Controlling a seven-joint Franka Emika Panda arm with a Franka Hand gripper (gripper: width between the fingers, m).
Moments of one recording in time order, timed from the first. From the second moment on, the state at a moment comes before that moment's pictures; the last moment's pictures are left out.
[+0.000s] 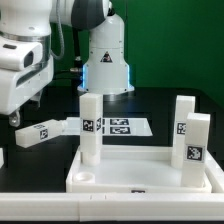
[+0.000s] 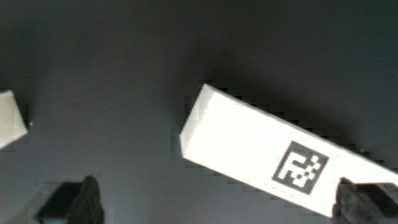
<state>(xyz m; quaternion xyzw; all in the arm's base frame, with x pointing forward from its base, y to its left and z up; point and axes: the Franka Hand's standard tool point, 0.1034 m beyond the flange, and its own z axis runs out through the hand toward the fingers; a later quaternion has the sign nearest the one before) 0.429 -0.181 0.062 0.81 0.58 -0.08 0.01</state>
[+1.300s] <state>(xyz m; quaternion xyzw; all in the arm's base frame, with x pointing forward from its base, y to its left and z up) 0.464 -0.162 0.060 0.97 -0.23 -0.10 -0.03</state>
